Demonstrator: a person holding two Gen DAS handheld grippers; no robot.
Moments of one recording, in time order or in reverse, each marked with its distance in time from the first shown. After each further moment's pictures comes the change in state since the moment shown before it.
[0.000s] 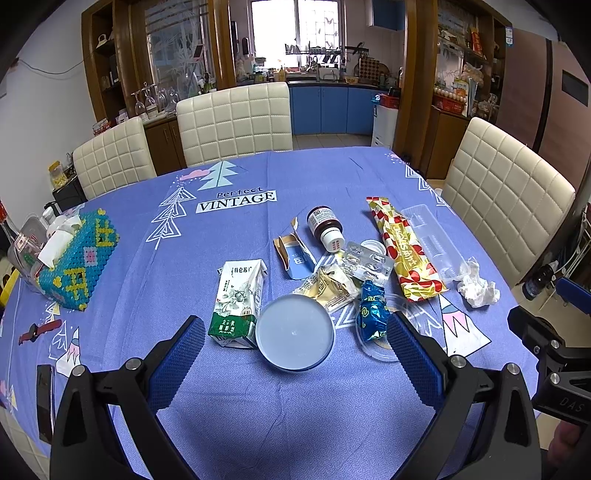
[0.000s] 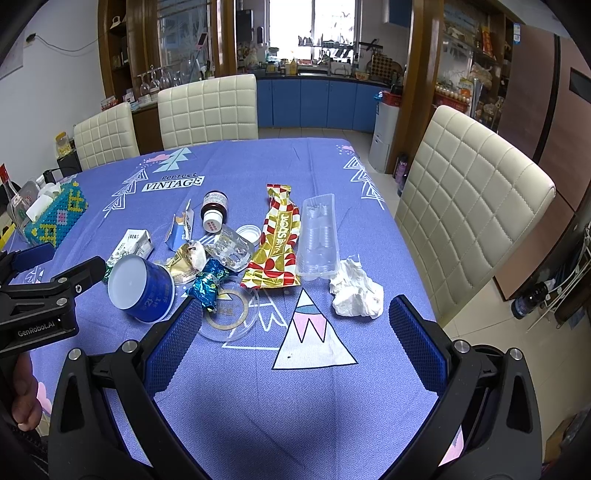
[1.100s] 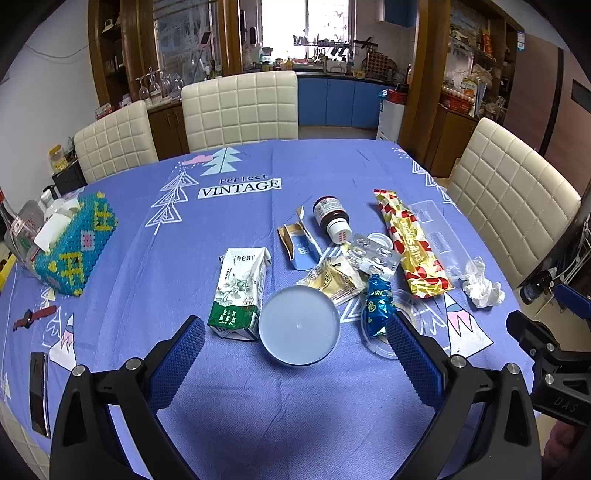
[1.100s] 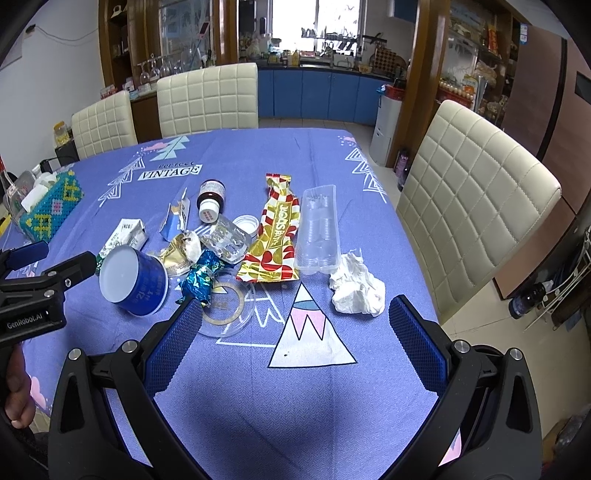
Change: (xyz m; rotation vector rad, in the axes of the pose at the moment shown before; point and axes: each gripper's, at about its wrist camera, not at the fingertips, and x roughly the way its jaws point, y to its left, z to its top) left arm 0.011 0.009 -0.003 -0.041 0.045 -0.004; right arm 0.017 0.005 -0.002 -0.032 0.040 -0.006
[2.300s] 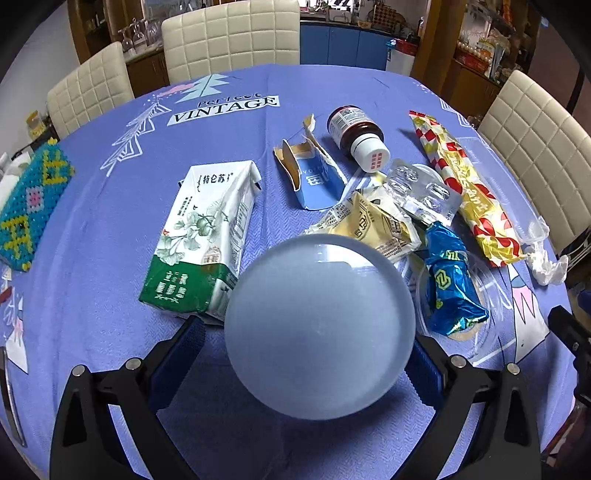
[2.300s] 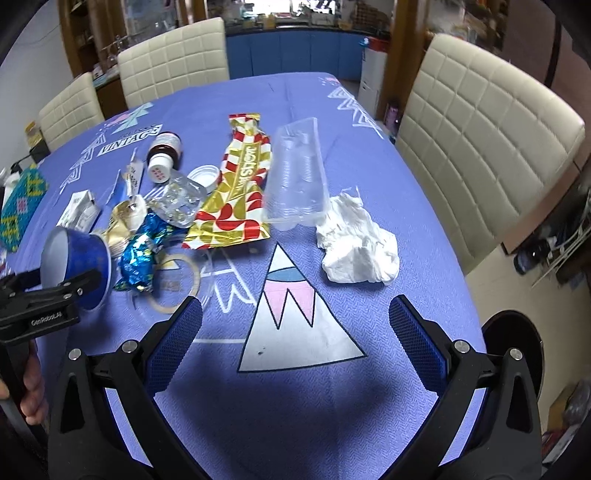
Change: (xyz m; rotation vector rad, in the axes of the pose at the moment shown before) left arm 0.117 0.006 -0.015 -0.007 0.210 -0.021; right arm 0.082 -0.025 -0.018 0.116 0.165 -0.016
